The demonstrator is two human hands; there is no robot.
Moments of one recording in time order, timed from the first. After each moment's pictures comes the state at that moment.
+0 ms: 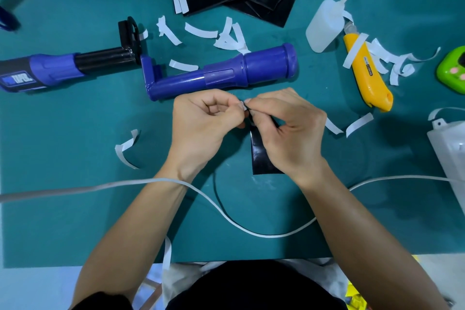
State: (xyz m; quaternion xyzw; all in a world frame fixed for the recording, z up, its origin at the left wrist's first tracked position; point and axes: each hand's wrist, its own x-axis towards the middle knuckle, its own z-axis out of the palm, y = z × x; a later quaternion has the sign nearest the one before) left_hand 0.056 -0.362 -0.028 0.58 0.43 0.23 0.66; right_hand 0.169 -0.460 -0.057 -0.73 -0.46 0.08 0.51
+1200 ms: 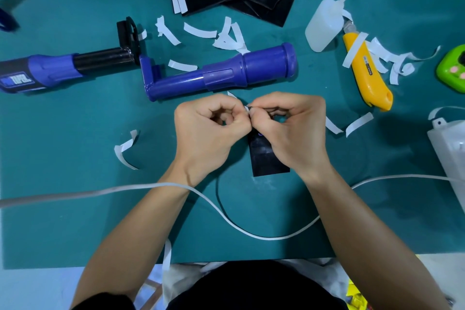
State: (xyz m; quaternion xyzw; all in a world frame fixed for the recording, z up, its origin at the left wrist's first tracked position) left_hand 0.054 -0.370 -0.047 0.68 0.41 0.28 0.55; right_hand 0.174 -0.459 -0.043 -0.70 -0.33 0.29 0.56
